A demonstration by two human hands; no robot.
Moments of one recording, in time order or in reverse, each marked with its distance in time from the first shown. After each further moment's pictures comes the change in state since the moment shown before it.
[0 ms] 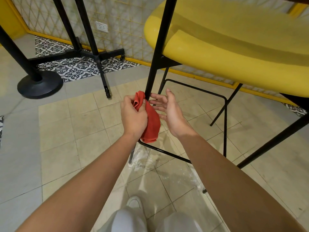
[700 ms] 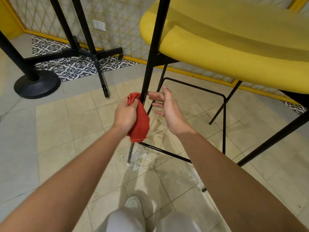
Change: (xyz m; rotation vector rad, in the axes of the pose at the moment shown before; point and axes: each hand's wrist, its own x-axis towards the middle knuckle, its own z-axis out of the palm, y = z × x) left_hand 0.015 0.001 -0.013 0.041 -0.248 -0.252; right_hand -0.001 -0.002 -0.003 -0.099 -0.015 -0.046
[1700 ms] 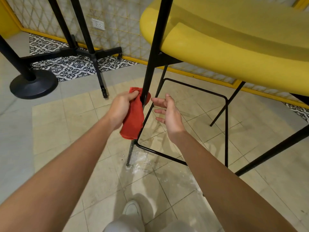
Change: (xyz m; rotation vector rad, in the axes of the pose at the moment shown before) left_hand 0.026 0.014 -0.013 -0.226 -0.274 -0.115; right_hand 0.003 0.017 0.001 0.045 0.112 0.031
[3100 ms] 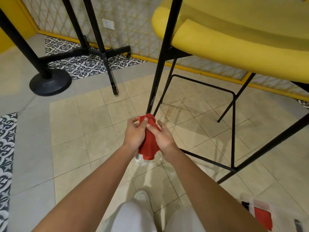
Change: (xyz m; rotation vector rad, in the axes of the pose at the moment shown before) left_hand -0.059 -0.078 0.008 -0.039 0.290 -0.098; right_hand -0.045 0.071 0.033 0.037 -0.111 0.312
